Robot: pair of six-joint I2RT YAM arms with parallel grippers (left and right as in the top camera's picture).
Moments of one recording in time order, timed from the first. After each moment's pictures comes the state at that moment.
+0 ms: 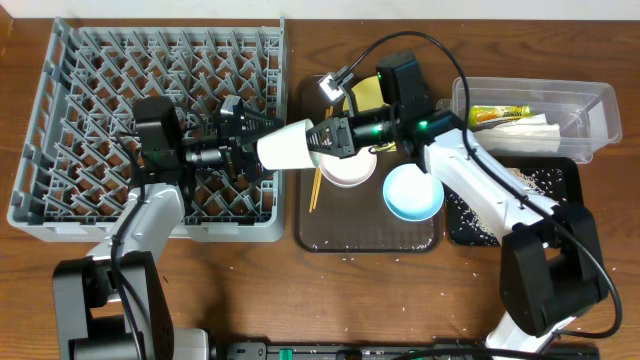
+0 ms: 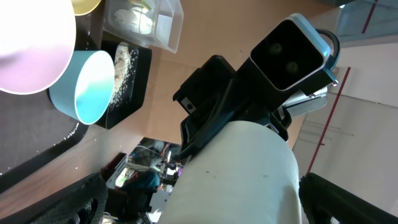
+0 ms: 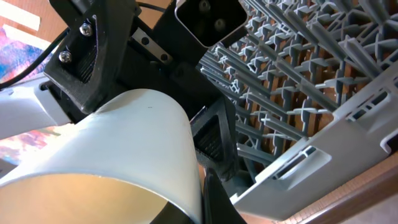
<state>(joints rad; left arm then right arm) 0.10 1.59 0.82 0.32 1.49 -1.32 0.45 1.85 1.35 -0.18 -1.12 0.39</state>
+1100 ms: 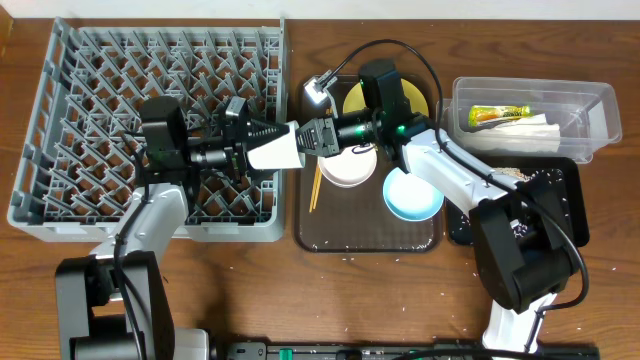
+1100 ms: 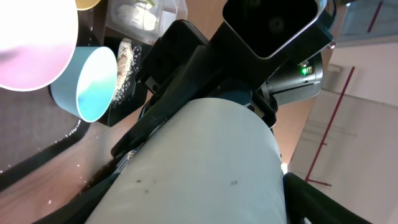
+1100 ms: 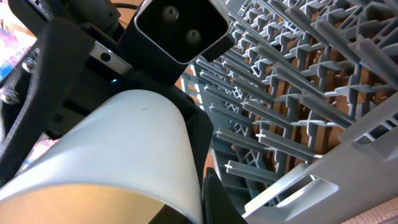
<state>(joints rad) 0.07 1.59 0.81 0.31 1.48 -1.32 0.49 1.99 1.35 0.06 -1.16 0.53</state>
